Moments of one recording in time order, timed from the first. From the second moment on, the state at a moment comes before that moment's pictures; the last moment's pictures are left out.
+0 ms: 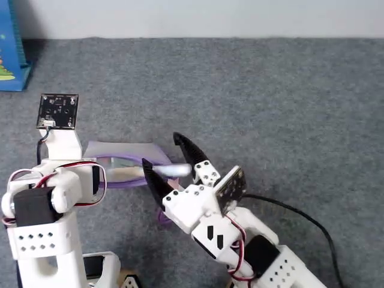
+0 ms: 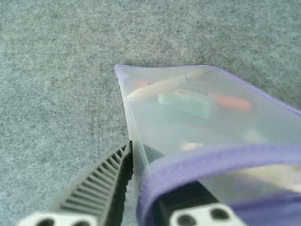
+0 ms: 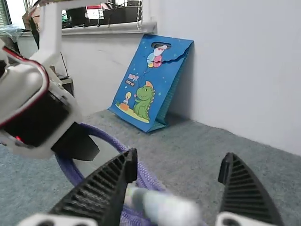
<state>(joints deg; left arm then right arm) -10.8 -50.2 28.1 93.8 -0.7 -49.1 -79.0 73.3 15.4 -7.6</state>
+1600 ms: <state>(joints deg) -18.3 -50.2 28.7 93.6 -0.7 -39.7 -29.0 62.2 38.5 -7.6</state>
